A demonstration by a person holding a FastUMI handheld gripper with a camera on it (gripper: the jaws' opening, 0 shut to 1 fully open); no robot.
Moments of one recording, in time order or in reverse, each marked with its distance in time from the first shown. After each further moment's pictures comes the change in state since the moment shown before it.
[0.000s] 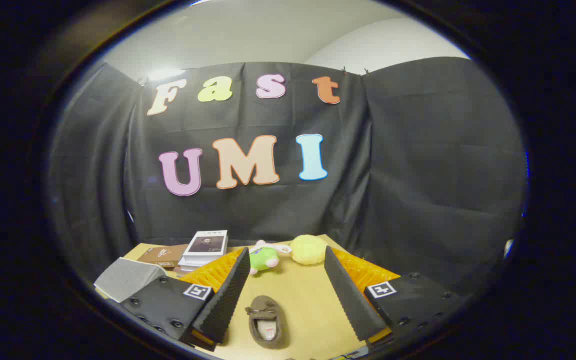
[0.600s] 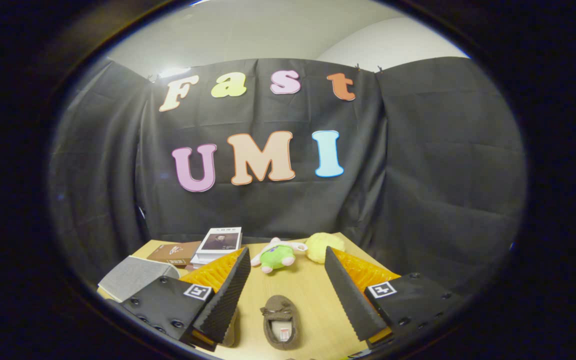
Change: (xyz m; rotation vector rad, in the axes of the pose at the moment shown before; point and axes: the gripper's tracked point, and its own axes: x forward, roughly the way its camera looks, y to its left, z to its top) arm 0.012 0.031 -0.006 -0.031 0.016 0.057
